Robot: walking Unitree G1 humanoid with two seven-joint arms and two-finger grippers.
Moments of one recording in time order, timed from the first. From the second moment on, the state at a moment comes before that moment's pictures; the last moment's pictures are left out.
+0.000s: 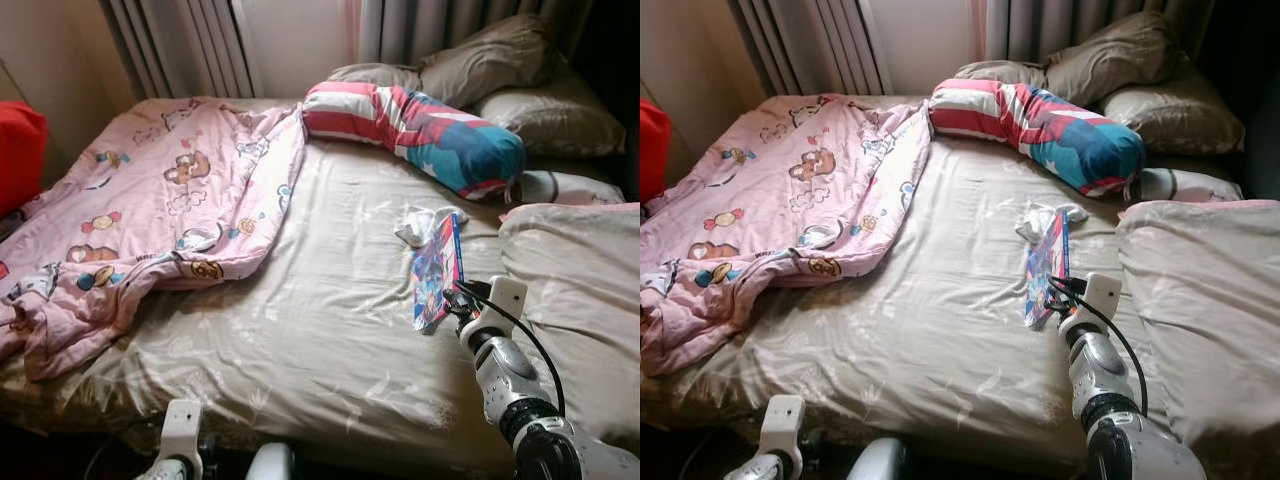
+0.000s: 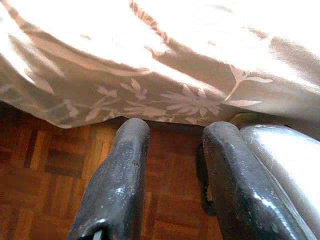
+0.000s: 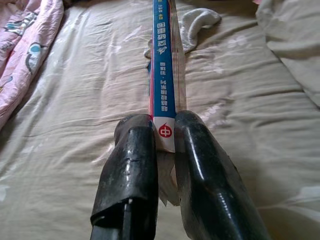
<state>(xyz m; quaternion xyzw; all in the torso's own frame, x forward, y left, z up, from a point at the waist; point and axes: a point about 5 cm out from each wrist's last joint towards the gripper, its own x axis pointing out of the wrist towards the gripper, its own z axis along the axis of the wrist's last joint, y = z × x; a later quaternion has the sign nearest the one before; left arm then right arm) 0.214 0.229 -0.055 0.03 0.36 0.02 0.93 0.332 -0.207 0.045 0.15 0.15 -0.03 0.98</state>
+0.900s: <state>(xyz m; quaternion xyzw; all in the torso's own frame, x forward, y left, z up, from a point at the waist) 0.212 0.230 -0.052 0.04 0.33 -0.01 0.94 0.315 -0.219 0.023 0.06 0.23 -0.06 0.97</state>
